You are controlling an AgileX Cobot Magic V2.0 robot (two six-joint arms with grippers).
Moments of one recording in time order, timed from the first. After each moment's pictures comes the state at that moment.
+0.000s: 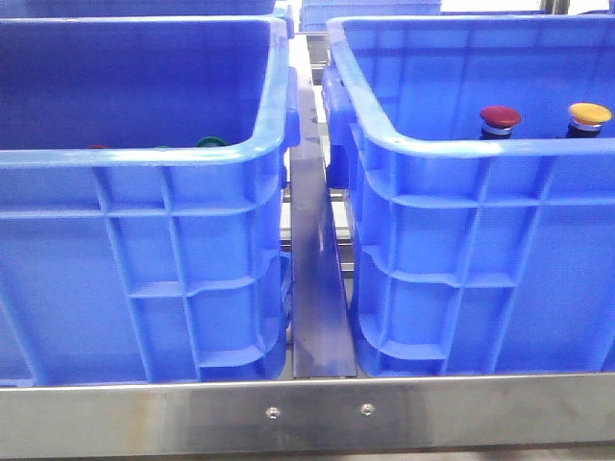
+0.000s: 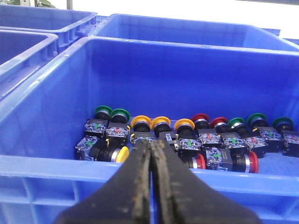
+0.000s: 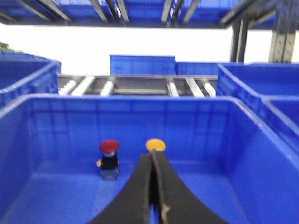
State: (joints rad) left arm 0.03 -0.01 0.00 0.05 0.04 -0.15; right arm -0.04 -0.01 -0.14 -0.06 0.05 0.06
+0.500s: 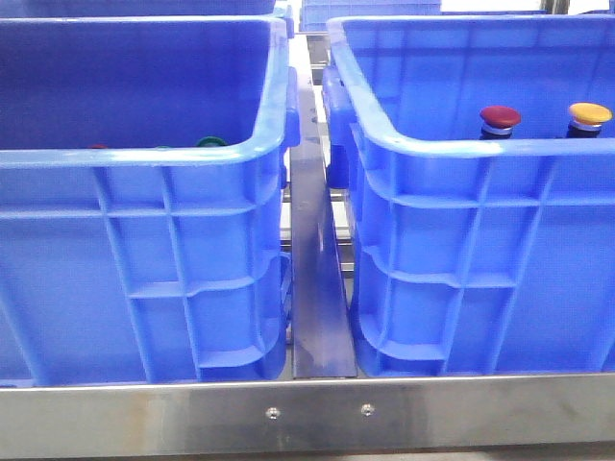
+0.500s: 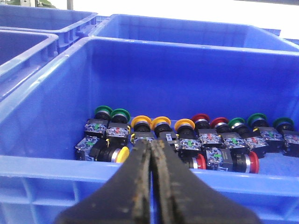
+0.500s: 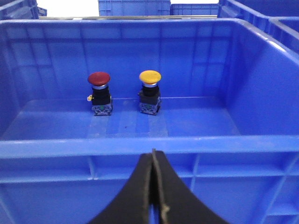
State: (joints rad) left arm 0.03 -0.01 0.00 0.05 0.04 -0.15; right arm -0.04 -0.01 0.03 -0.19 0.06 0.22
